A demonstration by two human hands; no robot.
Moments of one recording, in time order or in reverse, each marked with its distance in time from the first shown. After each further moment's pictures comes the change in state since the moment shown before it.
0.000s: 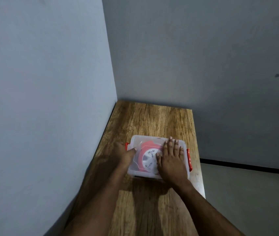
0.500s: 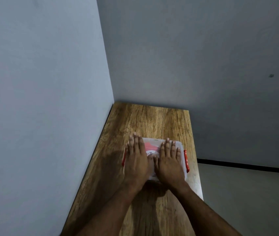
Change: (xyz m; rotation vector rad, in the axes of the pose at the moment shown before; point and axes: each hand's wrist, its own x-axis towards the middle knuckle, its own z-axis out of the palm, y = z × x) left_hand -0.033 -0.007 0.044 0.902 0.117 0.689; right_hand 0.000 0.000 0.003 -0.017 -0.027 0.004
